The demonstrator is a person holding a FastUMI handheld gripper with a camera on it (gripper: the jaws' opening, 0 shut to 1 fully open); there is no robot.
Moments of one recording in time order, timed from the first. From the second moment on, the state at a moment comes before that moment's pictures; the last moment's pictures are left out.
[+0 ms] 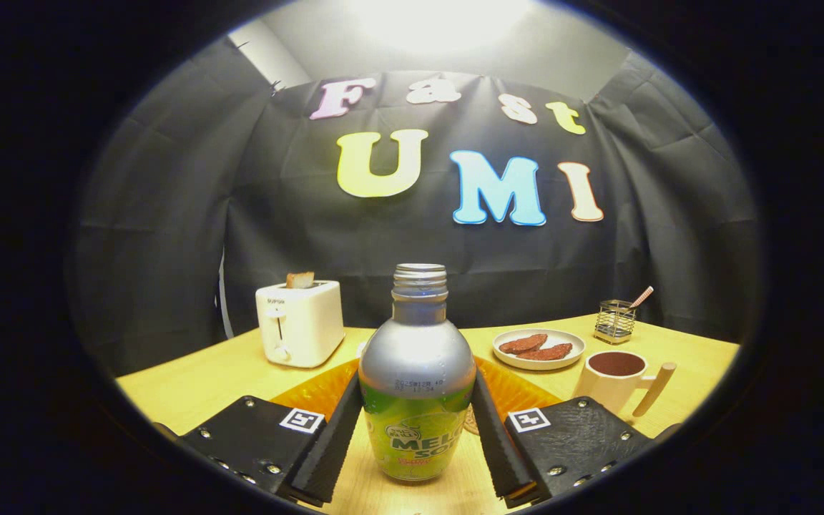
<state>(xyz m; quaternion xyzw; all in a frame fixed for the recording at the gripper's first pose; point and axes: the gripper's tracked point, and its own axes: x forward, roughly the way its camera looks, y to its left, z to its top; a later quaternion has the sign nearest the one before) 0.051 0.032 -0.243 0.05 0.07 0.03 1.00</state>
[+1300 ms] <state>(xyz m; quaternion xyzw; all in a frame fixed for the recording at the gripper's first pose) 0.090 -0.056 -0.242 0.51 0.08 -0.01 0.85</state>
